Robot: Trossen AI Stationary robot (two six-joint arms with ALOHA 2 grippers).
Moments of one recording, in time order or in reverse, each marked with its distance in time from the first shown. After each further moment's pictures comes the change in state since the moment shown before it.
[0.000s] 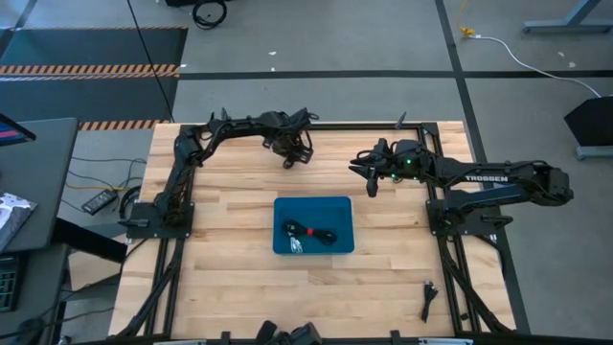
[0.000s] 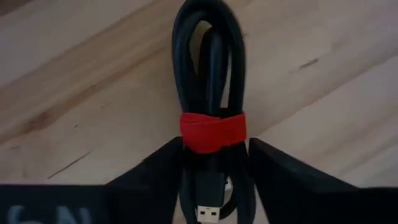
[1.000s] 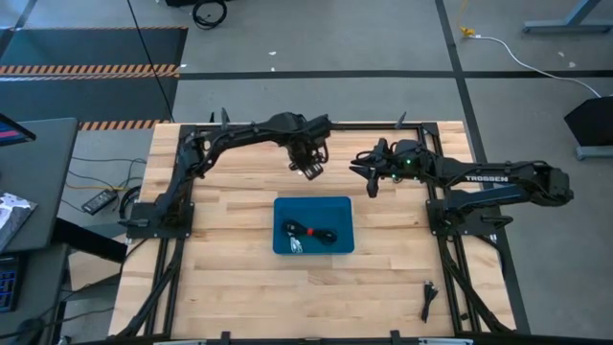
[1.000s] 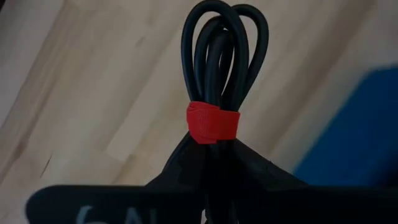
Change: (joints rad) left arm -0.185 -0.009 0.324 -0.353 -0.002 0.320; right arm -0.003 -0.002 0.000 -0.016 0.000 -0.030
